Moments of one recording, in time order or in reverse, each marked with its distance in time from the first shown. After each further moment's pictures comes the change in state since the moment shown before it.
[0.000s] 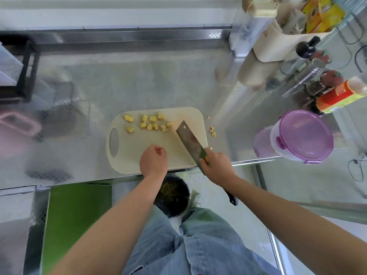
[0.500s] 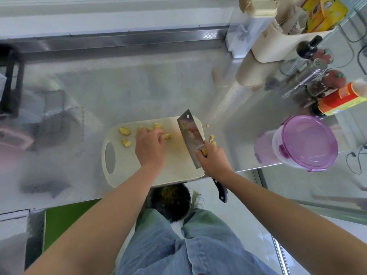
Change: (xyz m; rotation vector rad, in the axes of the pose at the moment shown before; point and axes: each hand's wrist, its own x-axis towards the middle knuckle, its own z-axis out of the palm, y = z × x) left_hand 0.057 0.046 -0.013 0.217 0.131 0.344; right_hand 0.049 -0.018 -0.015 0.224 0.075 0.142
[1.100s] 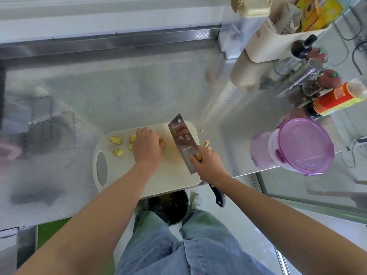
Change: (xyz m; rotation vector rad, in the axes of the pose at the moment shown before) left_hand 0.031 0.013 0.005 0.289 -0.203 0.163; right_hand 0.012 0.001 -0.002 0.043 -0.040 -0.011
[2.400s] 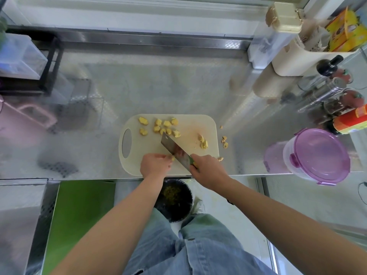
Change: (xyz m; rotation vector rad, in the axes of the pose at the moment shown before) left_hand -0.096 -0.034 0.027 -0.997 -0.066 -0.764; right_hand -0.039 -0.020 0.033 -0.470 -0.214 -0.325
